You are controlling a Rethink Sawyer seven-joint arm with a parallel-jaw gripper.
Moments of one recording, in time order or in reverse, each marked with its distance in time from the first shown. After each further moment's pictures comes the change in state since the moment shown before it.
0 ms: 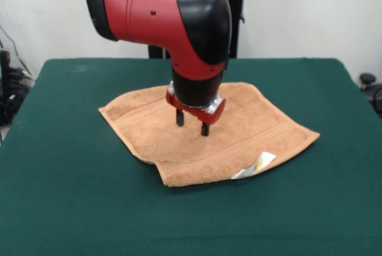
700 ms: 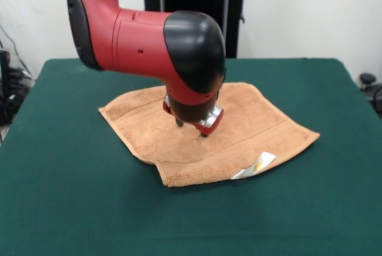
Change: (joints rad) arm -0.014 0.098 0.026 -0.210 -0.010 0.315 0.000
